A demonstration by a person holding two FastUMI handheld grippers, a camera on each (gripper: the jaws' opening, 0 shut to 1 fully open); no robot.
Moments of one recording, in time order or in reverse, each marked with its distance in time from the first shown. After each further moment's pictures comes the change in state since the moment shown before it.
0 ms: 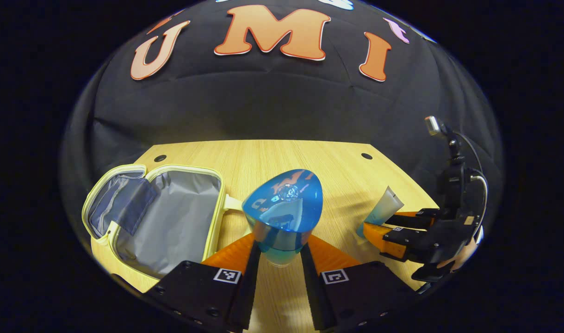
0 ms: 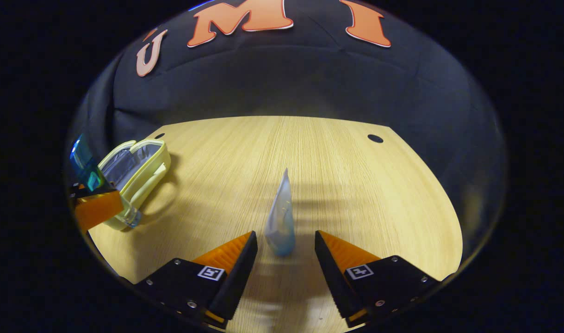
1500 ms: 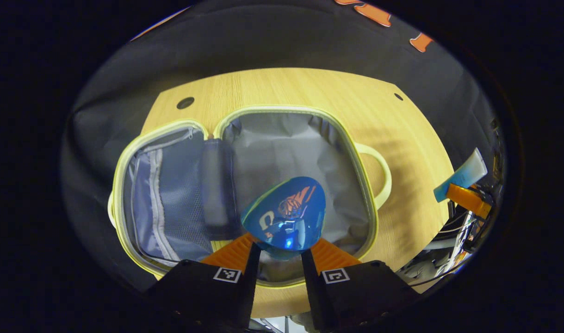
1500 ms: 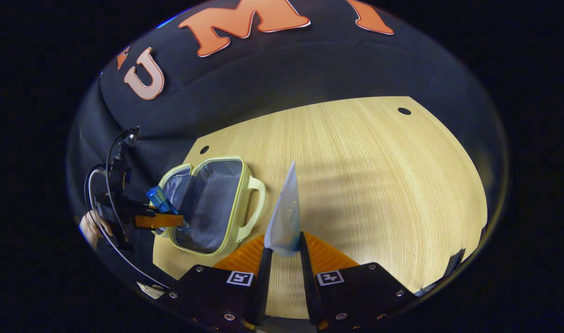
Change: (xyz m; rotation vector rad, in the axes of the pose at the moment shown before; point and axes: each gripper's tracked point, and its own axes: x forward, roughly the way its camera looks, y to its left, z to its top) left arm -0.028 0.229 -0.007 0.068 0.627 -0.079; right arm -0.110 0.160 0.044 0.244 0.172 0.176
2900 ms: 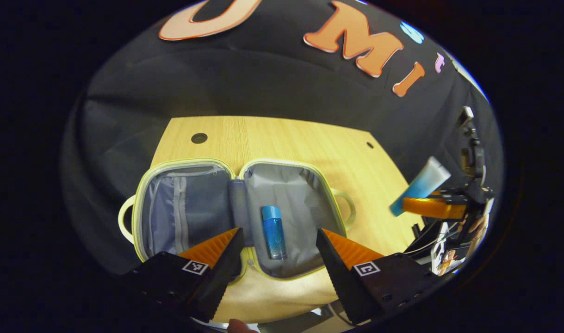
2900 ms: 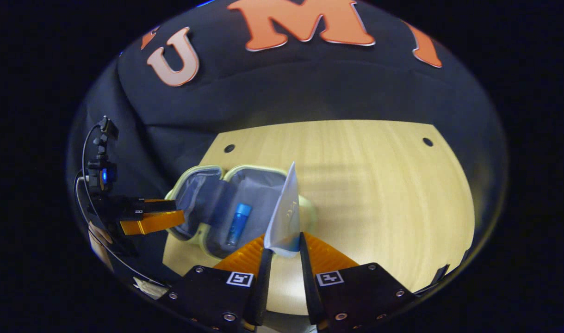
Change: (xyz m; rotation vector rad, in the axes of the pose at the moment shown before) left arm -0.126 0.049 0.024 -0.061 -0.369 -0.195; right arm -0.014 0.143 0.045 -0.140 0.076 0.060
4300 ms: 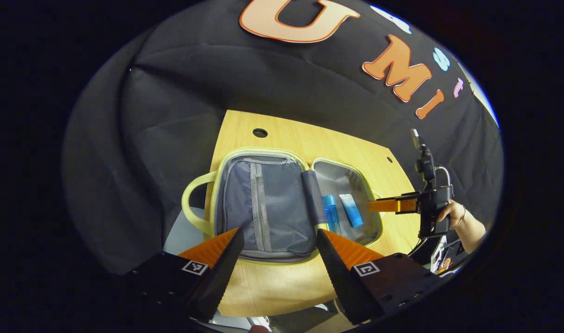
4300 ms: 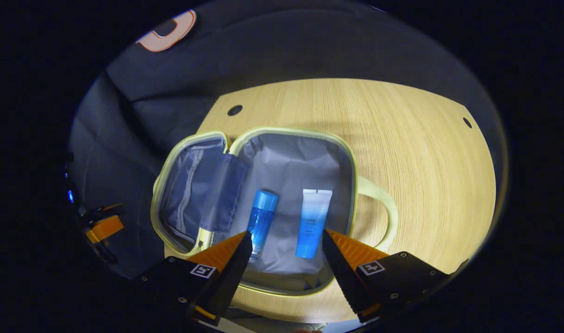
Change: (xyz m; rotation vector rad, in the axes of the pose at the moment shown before) left arm -0.072 0.155 -0.043 -0.136 -0.018 0.089; right arm 0.131 0.037 -0.010 0.001 0.124 -0.029
